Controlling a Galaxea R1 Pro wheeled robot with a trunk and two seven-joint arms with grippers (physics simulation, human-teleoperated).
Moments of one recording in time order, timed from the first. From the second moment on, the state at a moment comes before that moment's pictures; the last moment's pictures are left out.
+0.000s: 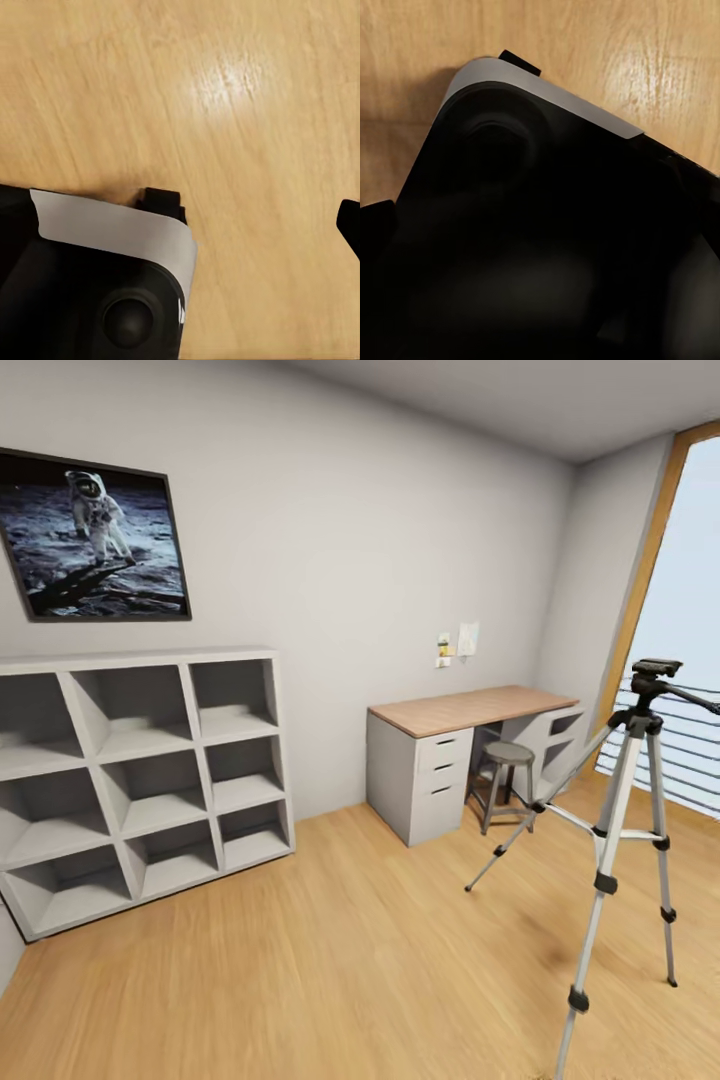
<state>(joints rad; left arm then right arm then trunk) 0.00 -0.03 0.12 -0.06 0.39 -0.06 0.00 -0.19 -0.04 -0.06 0.03 0.24 -0.11 0.02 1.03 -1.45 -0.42</state>
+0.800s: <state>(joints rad) 0.00 -0.02 0.12 -0.06 0.39 -0.05 0.00 -0.19 -0.05 -0.05 0.03 0.24 -0.11 0.02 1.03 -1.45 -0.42</state>
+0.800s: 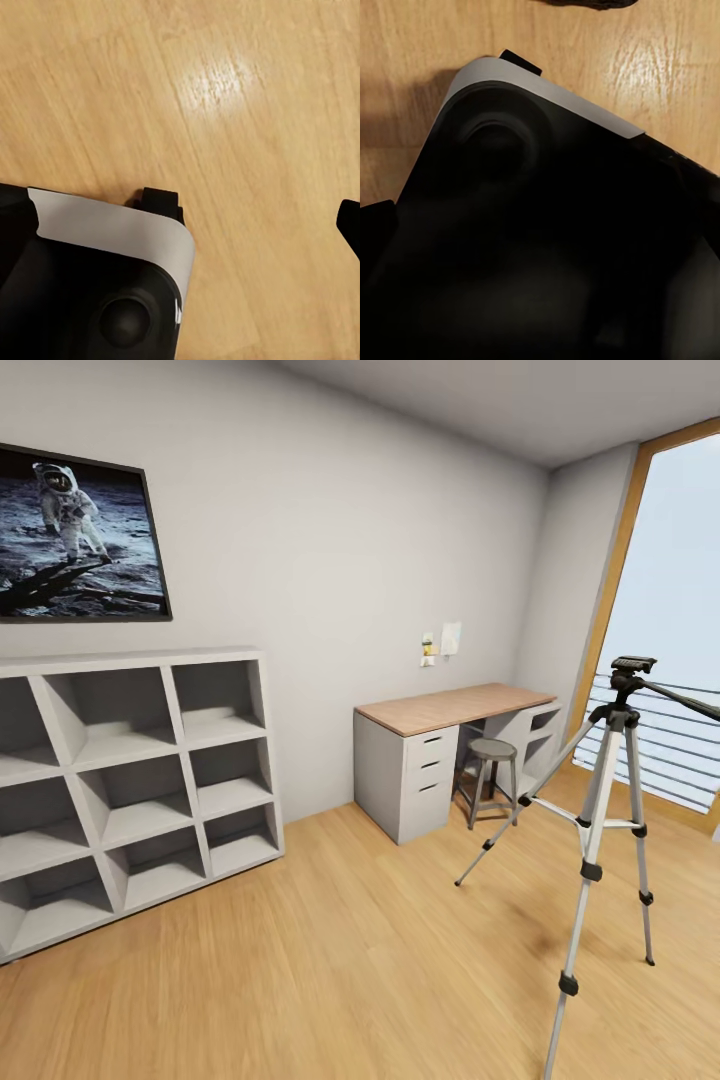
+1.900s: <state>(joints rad) 0.00 -0.03 0.12 -0.06 0.39 -0.05 0.00 -0.19 -0.05 -0.05 0.03 0.25 -0.12 0.02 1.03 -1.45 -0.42</state>
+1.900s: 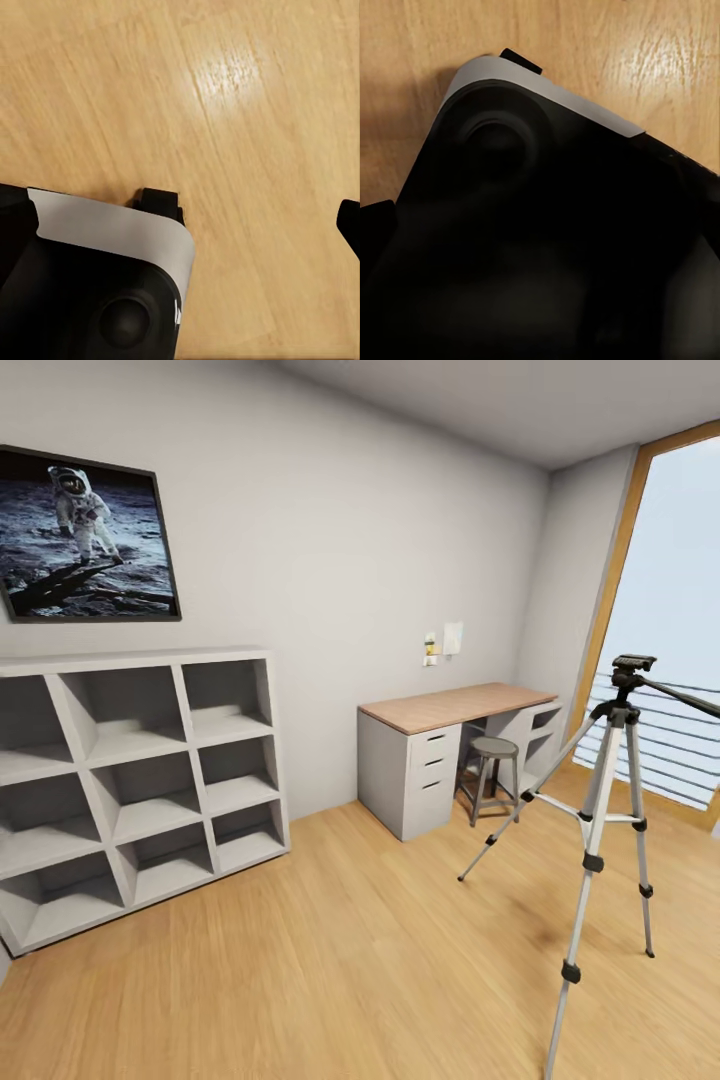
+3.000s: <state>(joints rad) 0.00 -0.02 0.12 -0.06 0.39 -0.05 0.00 -0.19 -0.05 -0.05 0.03 0.25 -0.12 0.02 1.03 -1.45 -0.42</state>
